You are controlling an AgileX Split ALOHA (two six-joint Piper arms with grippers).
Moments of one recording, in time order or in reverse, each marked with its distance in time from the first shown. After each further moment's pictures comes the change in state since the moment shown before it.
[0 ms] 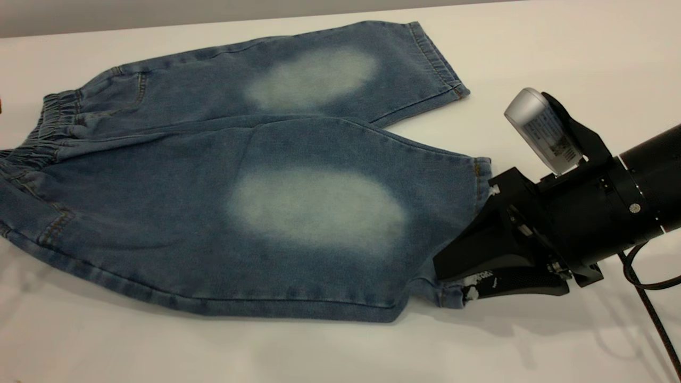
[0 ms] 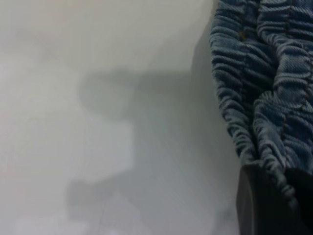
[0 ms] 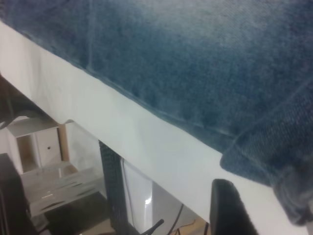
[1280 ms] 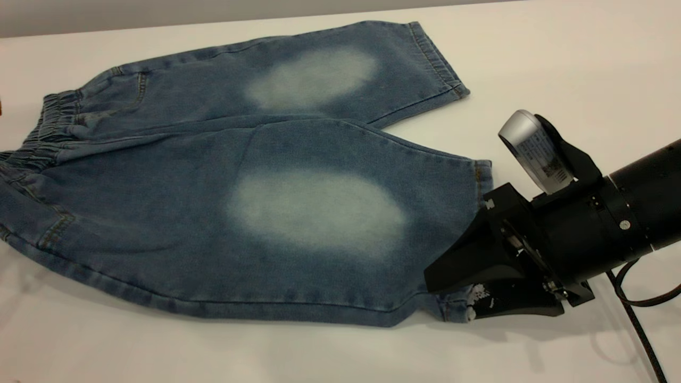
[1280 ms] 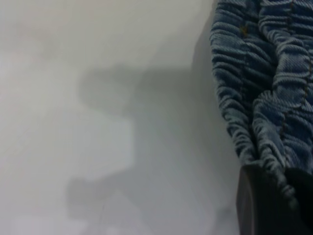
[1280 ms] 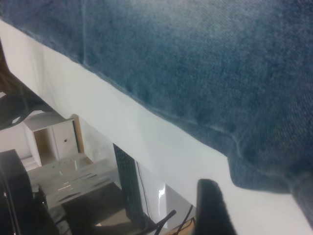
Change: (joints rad) left arm 0.000 0.000 0.000 -0.001 0.011 0.001; right arm 0.000 0.082 -0.020 0.000 0.045 0.000
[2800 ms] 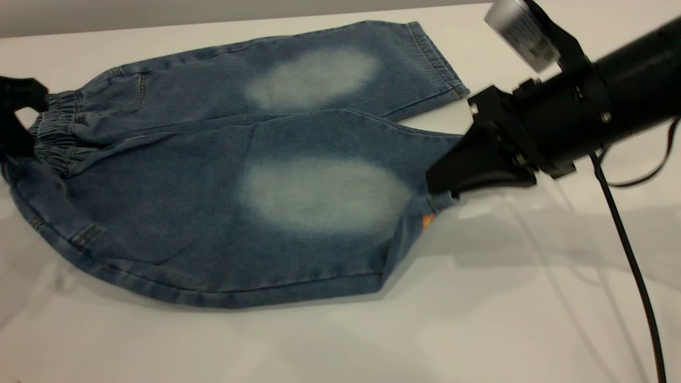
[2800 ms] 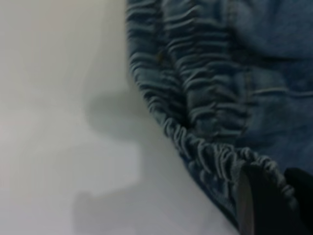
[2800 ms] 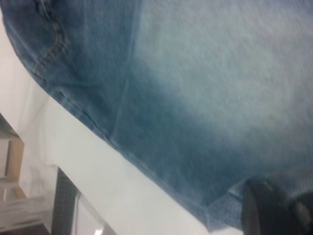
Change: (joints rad) left arm -0.141 -0.003 0.000 0.000 -0.062 0.053; right arm -0.001 -0.186 -0.171 -0.087 -0.141 0.017
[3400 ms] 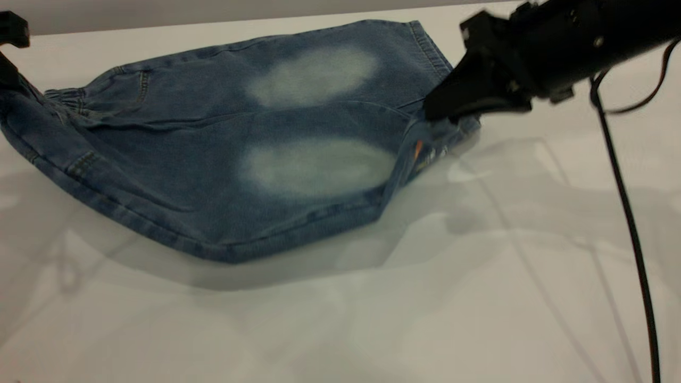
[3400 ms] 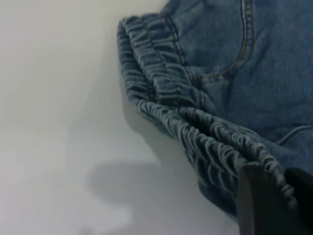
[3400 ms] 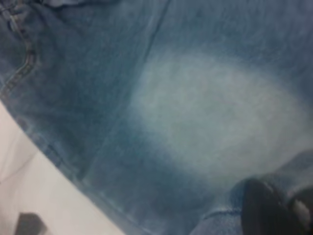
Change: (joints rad) left arm -0.009 -0.127 0.000 0.001 -0.071 0.006; right arm -0.001 -0.122 -0.096 -0.057 -0.109 0.072
